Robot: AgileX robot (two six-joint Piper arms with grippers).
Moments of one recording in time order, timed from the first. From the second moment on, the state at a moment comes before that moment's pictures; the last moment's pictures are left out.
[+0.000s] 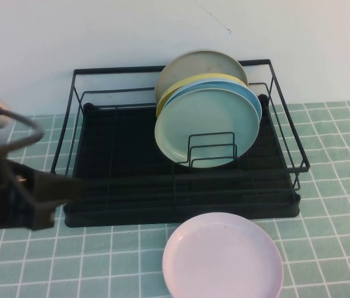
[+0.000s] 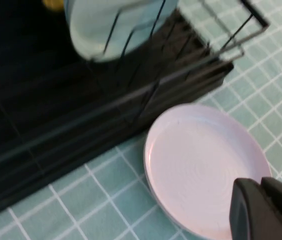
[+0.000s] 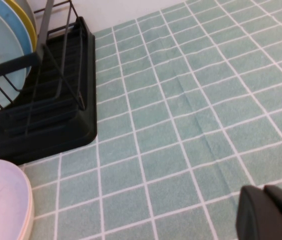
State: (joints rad) right arm -0.07 -0.01 0.01 0.18 0.49 0.10; left arm -0.09 0.99 -0.84 -0.89 0.91 0.74
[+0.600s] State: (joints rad) right arm -0.07 -0.01 0.01 0.18 0.49 0.10; left arm -0.09 0.38 -0.49 -0.91 0.60 0.71
